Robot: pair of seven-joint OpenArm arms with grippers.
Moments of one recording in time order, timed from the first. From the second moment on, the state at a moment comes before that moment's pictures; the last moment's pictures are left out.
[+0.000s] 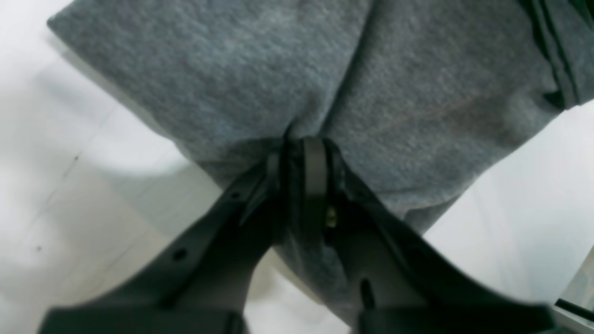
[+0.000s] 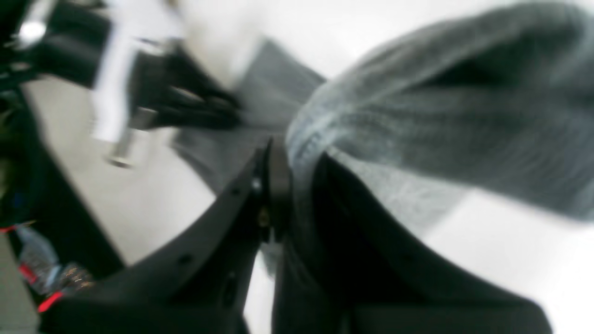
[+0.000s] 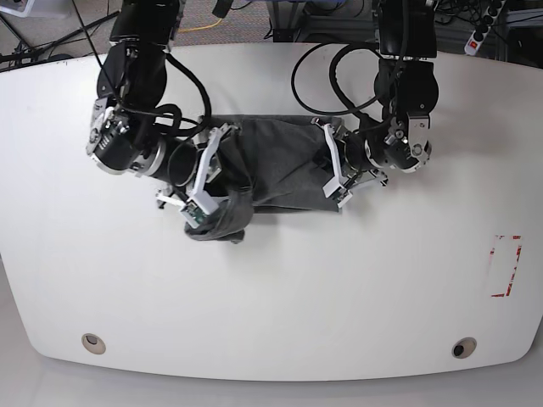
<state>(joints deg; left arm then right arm) -2.1 -0.4 -1.4 87.1 -13.1 -42.8 60.7 1.6 2.6 8.6 112.3 43.7 41.0 -80.7</state>
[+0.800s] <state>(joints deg) -0.8 3.3 -11.2 95.0 -14.5 -42.8 62.1 3.6 -0.4 -2.2 99.8 43.5 40.9 -73.4</state>
